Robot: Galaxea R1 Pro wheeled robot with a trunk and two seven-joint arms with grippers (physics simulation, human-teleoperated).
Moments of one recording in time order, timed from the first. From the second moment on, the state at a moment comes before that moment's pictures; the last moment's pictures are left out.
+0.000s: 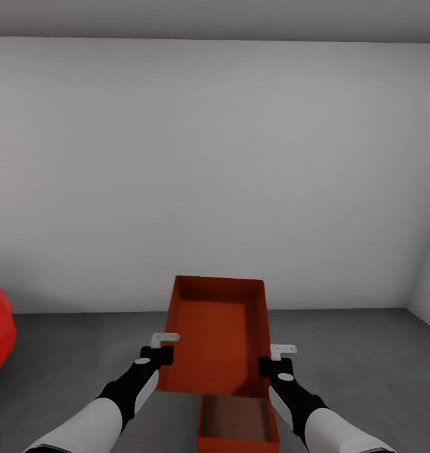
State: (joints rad) left arm -0.67 -0.08 -0.16 -0.36 0.12 0.07 0.14; right arm -0.66 0.11 0.13 -0.25 -0.08 -0.06 -0.24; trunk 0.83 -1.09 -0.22
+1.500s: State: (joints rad) left arm -0.67 -0.08 -0.16 -0.36 0.12 0.06 0.14; right arm -0.66 0.11 0.13 -0.25 -0.08 -0.06 -0.24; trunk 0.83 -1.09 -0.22
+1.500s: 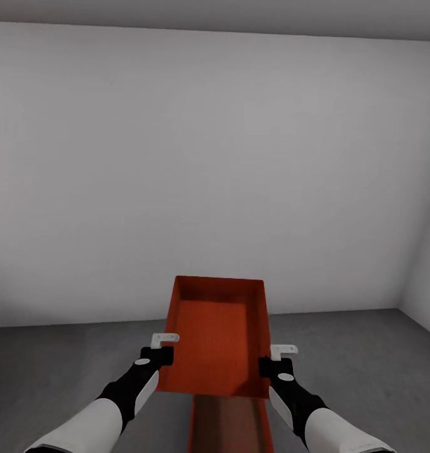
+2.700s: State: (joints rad) left arm -0.67 -0.08 -0.16 -0.36 0.12 0.06 0.14; right arm -0.66 0.11 0.13 -0.25 -0.08 -0.06 -0.24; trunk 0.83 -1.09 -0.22
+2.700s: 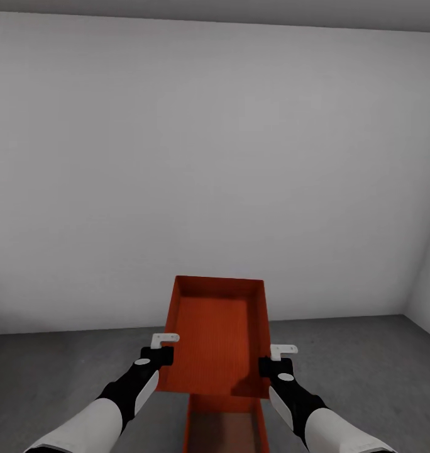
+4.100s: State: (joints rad) left arm -0.67 -0.08 -0.16 -0.36 0.12 0.07 0.14; right arm -0.66 0.11 0.13 -0.25 -0.08 -0.06 -0.24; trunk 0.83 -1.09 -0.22
